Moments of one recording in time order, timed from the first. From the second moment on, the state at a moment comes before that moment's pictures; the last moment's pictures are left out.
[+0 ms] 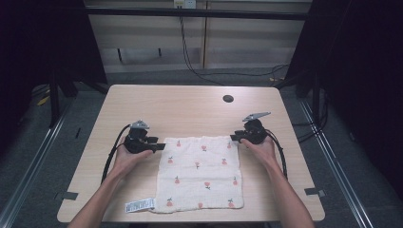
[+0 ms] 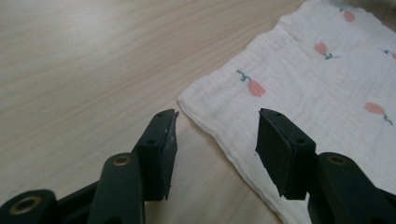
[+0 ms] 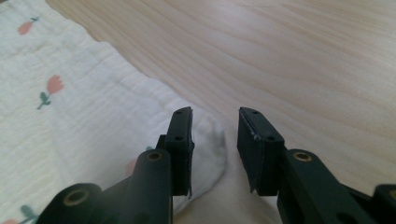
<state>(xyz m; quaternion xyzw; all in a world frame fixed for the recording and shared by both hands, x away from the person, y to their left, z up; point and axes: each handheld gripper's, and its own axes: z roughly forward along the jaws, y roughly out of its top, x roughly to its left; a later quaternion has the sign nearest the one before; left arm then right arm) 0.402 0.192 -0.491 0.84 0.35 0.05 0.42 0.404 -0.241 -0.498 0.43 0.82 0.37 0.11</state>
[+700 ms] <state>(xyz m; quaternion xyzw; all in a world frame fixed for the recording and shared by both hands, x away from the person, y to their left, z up) 0.428 0.173 -0.500 0.84 0.36 0.06 0.39 0.404 -0.236 -0.505 0.43 0.81 0.39 0.09</state>
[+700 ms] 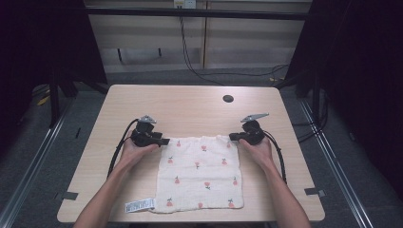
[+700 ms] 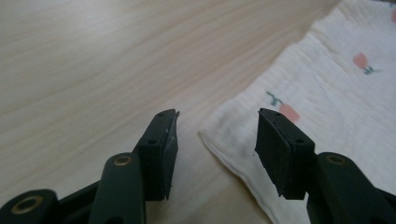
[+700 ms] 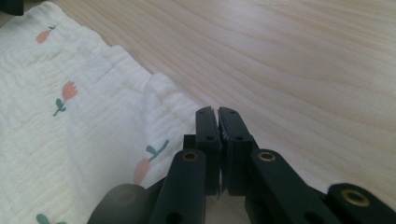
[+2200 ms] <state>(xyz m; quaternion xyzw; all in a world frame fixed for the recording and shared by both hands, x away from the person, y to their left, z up) 0.379 0.183 -0.440 0.82 0.28 0.05 0.50 0.352 -0.259 -0.440 0.39 0.78 0.49 0.08</state>
